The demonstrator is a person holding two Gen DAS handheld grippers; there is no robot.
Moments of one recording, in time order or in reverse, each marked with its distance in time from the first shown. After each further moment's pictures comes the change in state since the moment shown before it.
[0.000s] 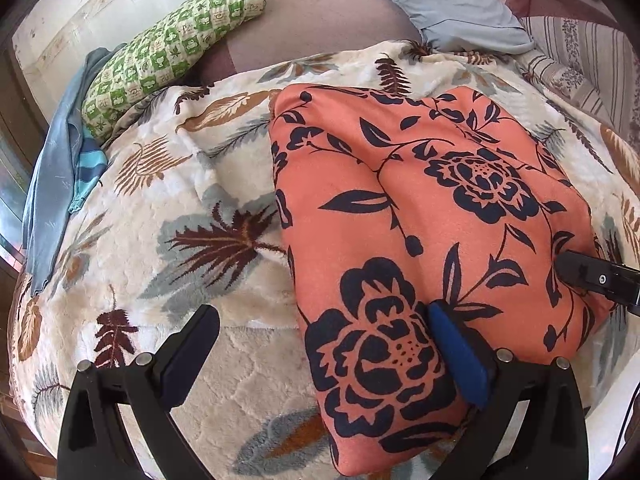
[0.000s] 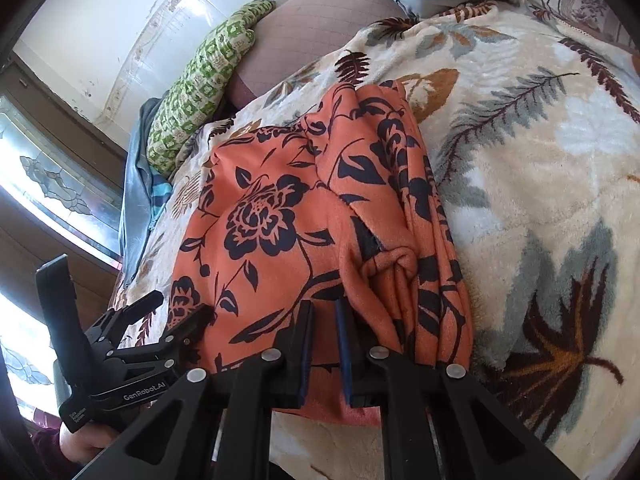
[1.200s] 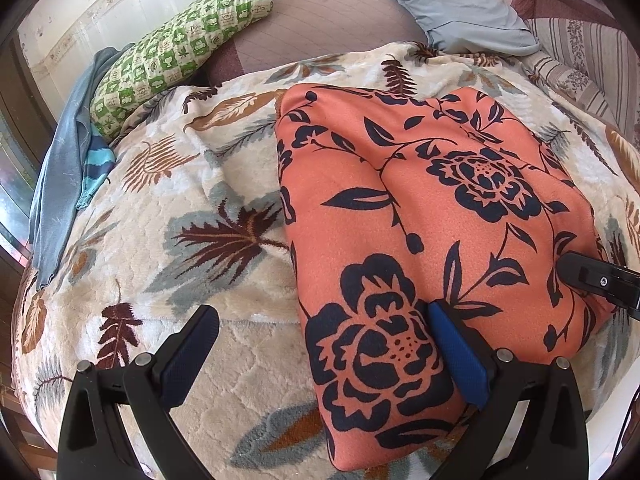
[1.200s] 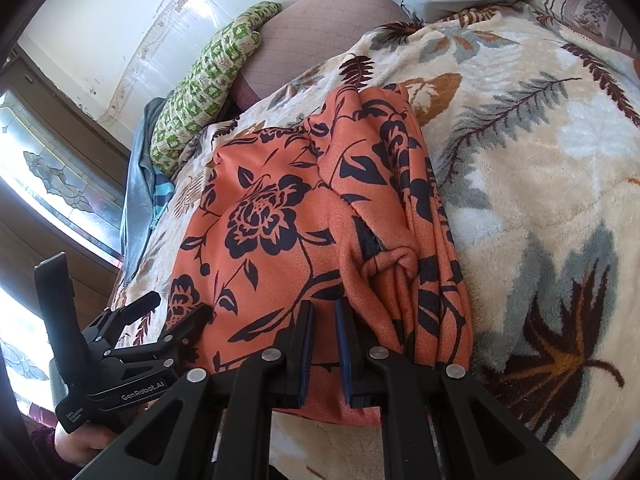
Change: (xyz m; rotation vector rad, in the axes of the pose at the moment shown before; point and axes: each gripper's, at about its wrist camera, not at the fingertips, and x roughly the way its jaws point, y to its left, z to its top) left arm -0.005 -0.001 -0.001 -0.012 -0.004 0.023; right arm 0.000 -0.002 -0.002 -0.015 -0.014 0.013
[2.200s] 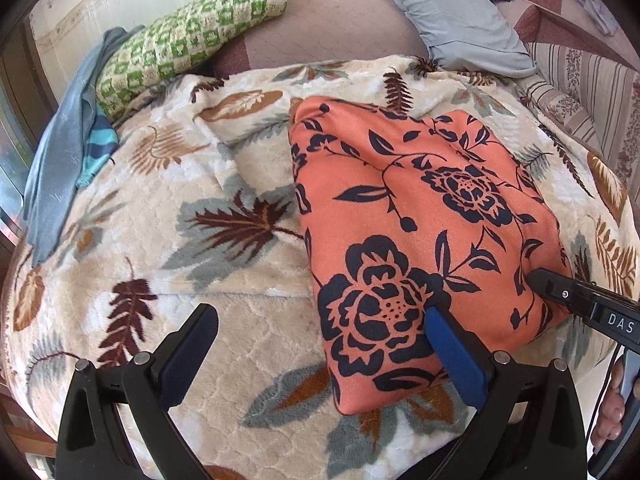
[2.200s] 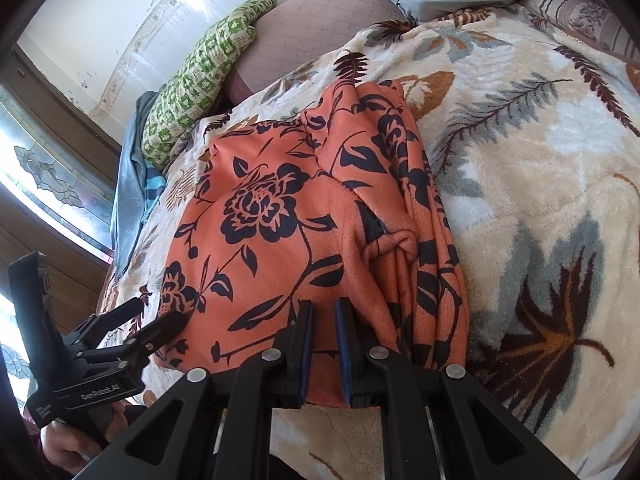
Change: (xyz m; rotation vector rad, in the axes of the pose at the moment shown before) left arm -0.037 0.023 -0.003 -0.058 0.001 -0.062; right arm -0.009 0.011 -0.007 -0.004 0.020 -0.070
